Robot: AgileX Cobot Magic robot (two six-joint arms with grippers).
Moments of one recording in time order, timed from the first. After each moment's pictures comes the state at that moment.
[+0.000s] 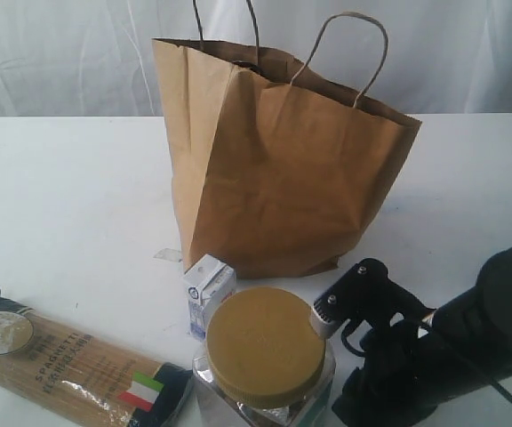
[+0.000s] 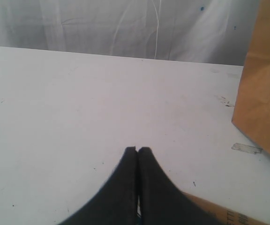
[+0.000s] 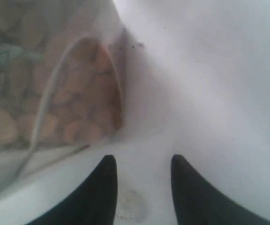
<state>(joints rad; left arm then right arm) -0.19 0.01 0.02 0.49 0.24 -0.63 0.61 1.46 -0.53 0.50 0.44 -0.70</state>
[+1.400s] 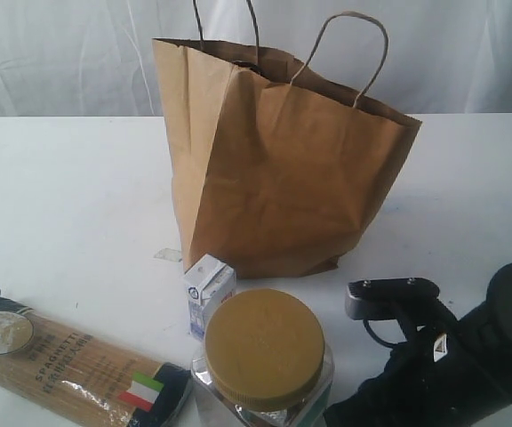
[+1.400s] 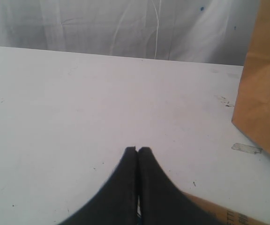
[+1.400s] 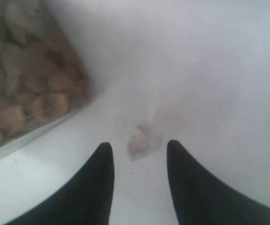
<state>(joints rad) -0.19 0.01 0.02 0.49 0.24 -0.63 0.61 1.41 -0.51 0.41 0.53 -0.04</state>
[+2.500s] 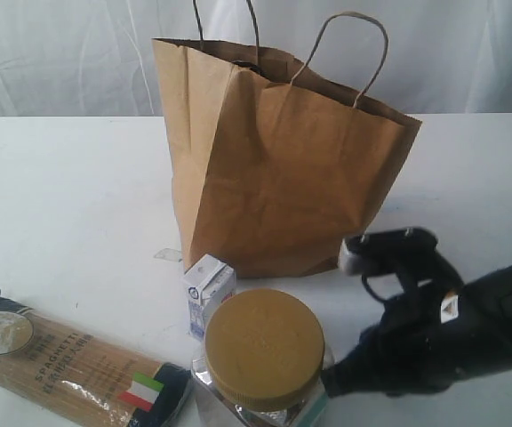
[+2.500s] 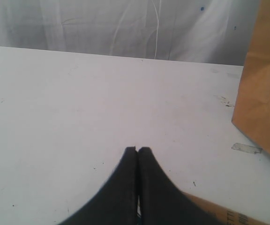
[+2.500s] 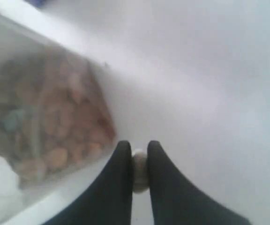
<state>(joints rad) -0.19 0.01 0.02 0.49 0.24 -0.63 0.61 1.27 -0.57 0.35 0.47 -0.12</state>
